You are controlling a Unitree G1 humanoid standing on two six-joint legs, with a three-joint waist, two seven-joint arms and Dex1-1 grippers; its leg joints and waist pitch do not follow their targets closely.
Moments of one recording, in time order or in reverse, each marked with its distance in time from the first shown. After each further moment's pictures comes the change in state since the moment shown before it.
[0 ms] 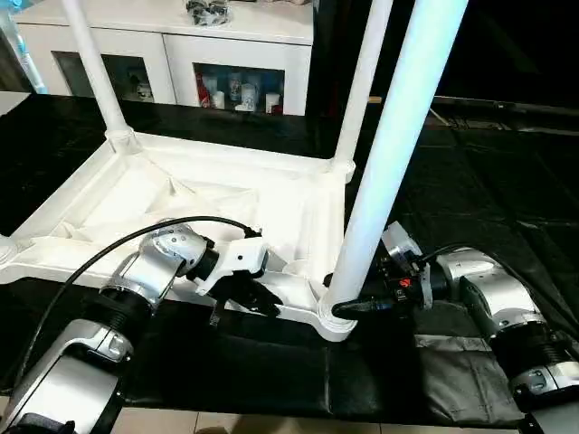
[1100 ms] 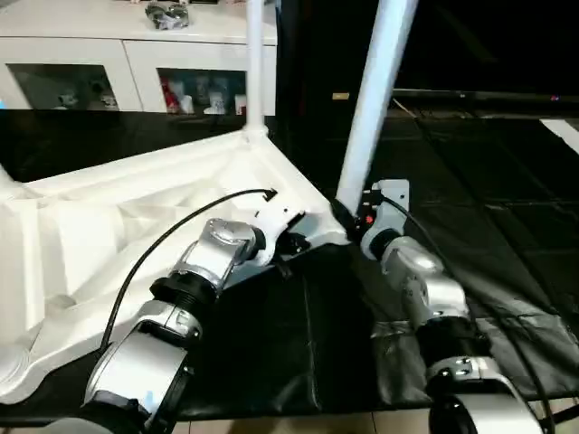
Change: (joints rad) left arm -0.133 -0.300 0.177 0.184 0.056 0.353 0.756; right arm -0.047 0.428 -0.329 0.103 -0.093 -0.019 -1.197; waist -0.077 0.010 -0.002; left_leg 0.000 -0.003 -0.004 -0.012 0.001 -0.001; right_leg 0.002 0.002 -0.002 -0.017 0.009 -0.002
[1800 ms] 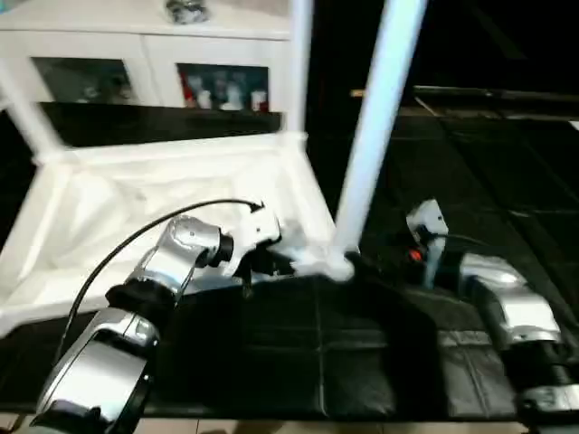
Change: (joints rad) left arm 0.077 0.202 -0.109 -0.051 -0.022 -0.317 -0.520; right arm 0.130 -0.427 0.181 -0.197 0.095 0.025 0.855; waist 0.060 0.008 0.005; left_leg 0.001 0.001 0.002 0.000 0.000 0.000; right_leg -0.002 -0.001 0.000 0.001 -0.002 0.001
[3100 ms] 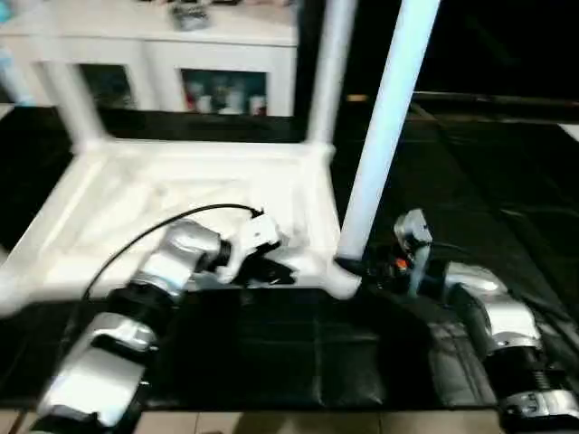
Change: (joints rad) left arm 0.005 -0.085 0.048 -0.031 -0.008 0.200 0.168; right arm 0.015 0.202 -0.077 0.018 -0.050 0.042 -0.359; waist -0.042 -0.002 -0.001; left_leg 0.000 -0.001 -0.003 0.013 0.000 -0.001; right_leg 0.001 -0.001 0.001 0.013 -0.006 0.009
